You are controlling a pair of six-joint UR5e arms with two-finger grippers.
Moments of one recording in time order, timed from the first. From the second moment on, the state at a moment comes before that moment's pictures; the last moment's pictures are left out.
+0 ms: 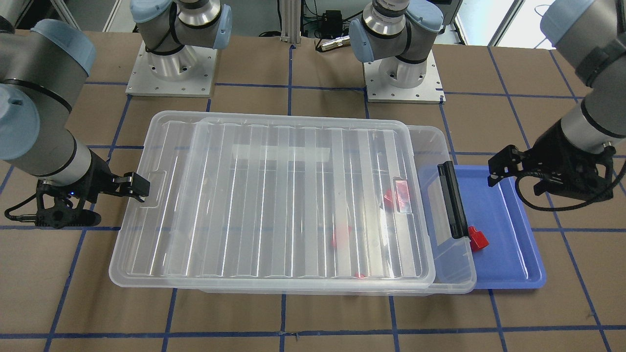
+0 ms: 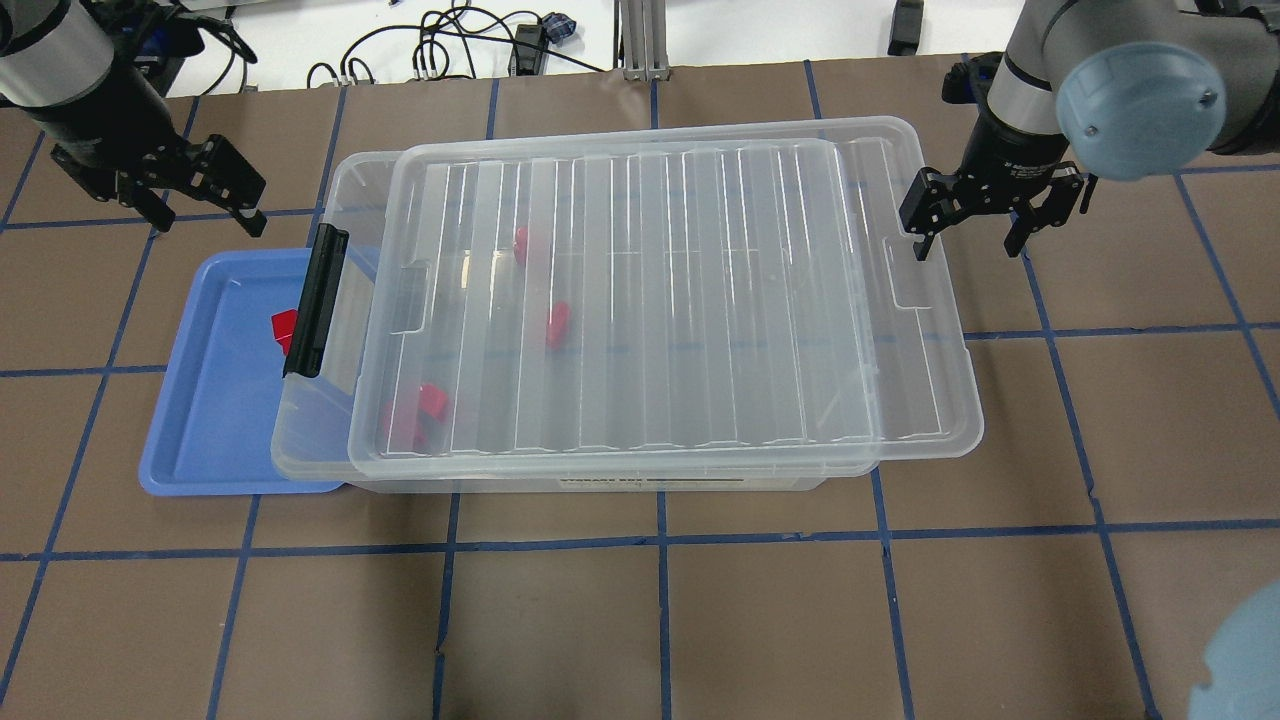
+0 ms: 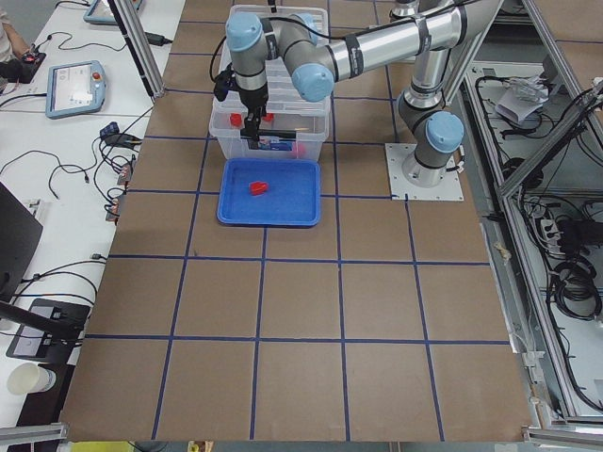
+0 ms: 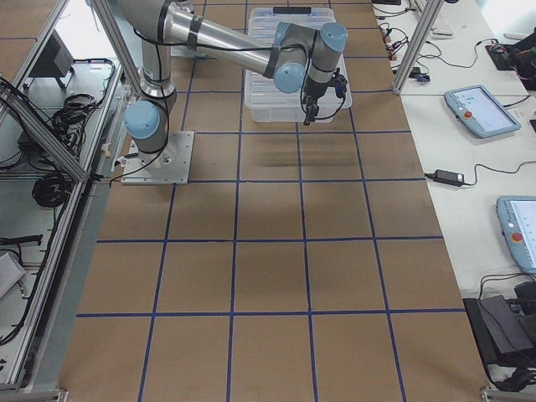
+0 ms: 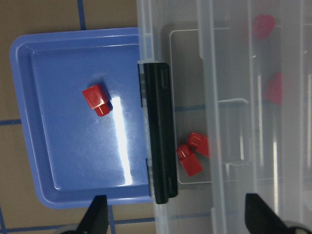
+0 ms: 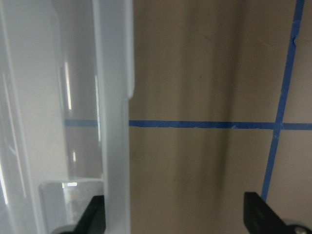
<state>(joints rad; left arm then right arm) -1.19 -1.77 -1.58 -1.40 1.52 0.56 1.42 -1.30 1.60 -1.74 -1.60 -0.18</state>
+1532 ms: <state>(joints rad) -1.13 -2.05 -1.76 -1.04 1.50 0.38 1.28 -1.30 1.61 -1.74 -1.67 -0.43</state>
